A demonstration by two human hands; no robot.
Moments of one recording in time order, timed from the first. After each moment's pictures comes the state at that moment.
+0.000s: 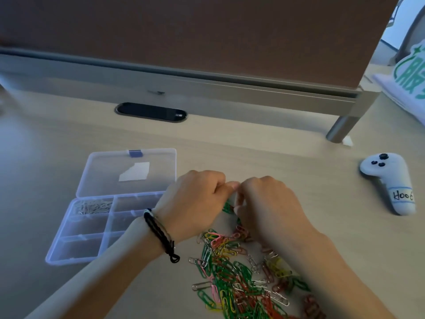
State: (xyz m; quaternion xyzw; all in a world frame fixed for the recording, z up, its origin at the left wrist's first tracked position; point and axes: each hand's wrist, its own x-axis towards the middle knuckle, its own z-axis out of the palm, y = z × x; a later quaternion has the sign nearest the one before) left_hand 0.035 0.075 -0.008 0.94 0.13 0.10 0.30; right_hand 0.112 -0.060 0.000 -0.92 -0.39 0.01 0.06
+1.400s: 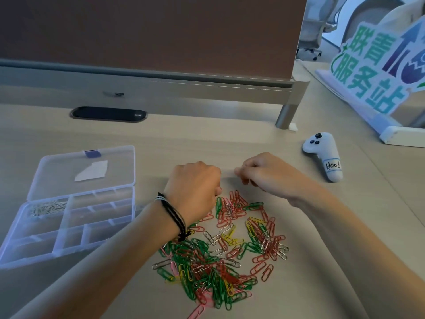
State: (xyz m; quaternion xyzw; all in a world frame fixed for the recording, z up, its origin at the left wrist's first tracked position) left_hand 0.072 0.012 -0.008 1.00 0.06 0.06 0.01; right_hand 0.170 -0.138 0.013 -0.88 -0.27 0.23 0.32
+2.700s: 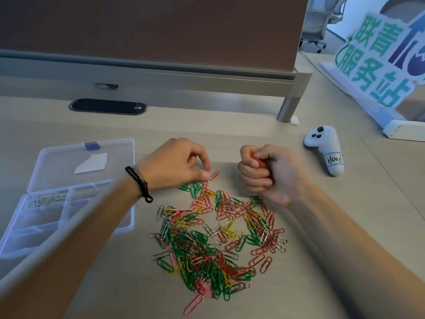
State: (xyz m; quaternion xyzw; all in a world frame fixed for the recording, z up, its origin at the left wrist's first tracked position) left_hand 0.081 0.071 -0.002 0.95 0.01 0.00 0.32; right_hand 0.174 -0.143 -0.013 -0.42 -0.21 0.51 0.72
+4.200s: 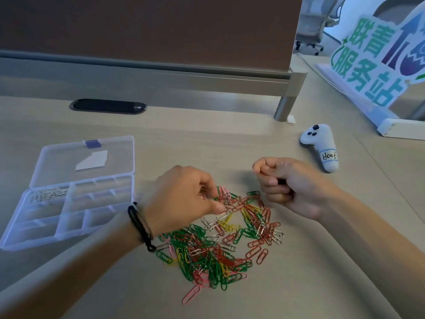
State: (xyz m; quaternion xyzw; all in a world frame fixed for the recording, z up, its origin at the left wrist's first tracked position) left_hand 0.027 0.018 -0.010 0.95 0.07 0.02 0.31; right_hand 0.155 -0.184 0.002 -0.61 -0.09 0.43 0.66
